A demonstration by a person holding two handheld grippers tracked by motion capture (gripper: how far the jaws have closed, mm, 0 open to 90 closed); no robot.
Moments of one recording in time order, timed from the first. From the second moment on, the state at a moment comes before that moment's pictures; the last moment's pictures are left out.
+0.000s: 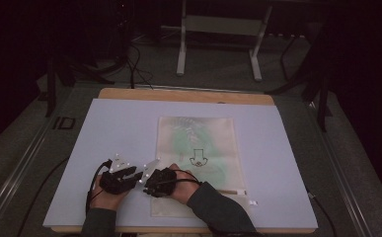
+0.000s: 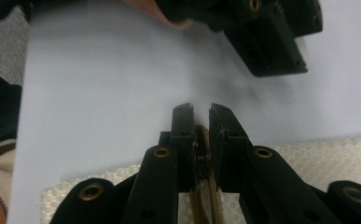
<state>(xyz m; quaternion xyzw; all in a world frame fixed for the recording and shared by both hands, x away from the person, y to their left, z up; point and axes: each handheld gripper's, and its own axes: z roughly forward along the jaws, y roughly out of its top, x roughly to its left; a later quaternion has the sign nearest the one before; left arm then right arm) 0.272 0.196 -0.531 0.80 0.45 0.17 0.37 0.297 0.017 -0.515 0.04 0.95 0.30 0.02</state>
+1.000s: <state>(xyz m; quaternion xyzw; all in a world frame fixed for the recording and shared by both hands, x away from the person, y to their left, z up) 0.271 0.194 -0.532 0.80 0.44 0.17 0.37 0.296 -0.023 -0.506 0.05 0.95 0.32 0.01</state>
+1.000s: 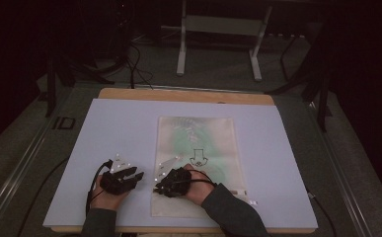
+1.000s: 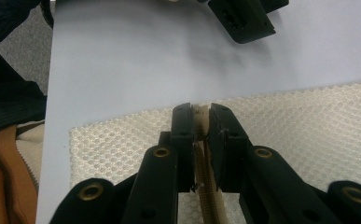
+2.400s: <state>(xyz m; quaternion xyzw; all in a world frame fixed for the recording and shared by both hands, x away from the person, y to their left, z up) 0.262 0.169 -0.529 0.82 0.38 0.11 0.41 0.297 -0.023 -0.520 0.05 0.95 0.30 0.01</state>
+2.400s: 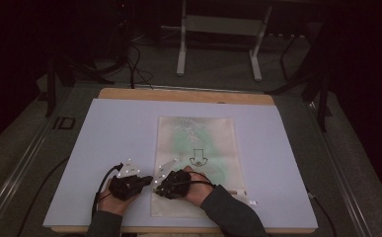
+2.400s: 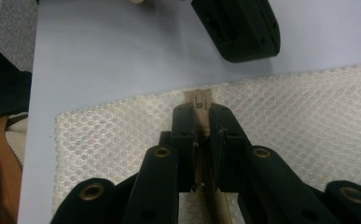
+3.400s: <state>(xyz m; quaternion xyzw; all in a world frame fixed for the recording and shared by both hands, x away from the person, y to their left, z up) 0.263 0.153 -0.534 0.84 0.36 0.10 0.38 0.296 -0.024 -0.521 0.05 0.95 0.31 0.01</state>
